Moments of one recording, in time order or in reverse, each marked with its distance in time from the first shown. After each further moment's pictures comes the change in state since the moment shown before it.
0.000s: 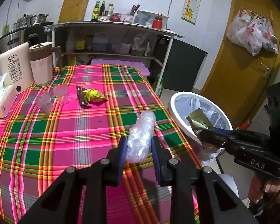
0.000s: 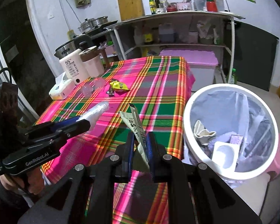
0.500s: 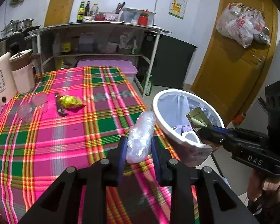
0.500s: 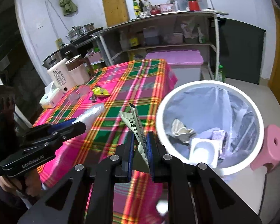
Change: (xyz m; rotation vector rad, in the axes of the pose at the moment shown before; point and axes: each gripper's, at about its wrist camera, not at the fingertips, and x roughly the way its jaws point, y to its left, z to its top) left arm 0.020 -0.037 0.013 0.068 0.020 -0.059; right arm -0.019 -0.041 -0.005 0.075 -0.032 -0.065
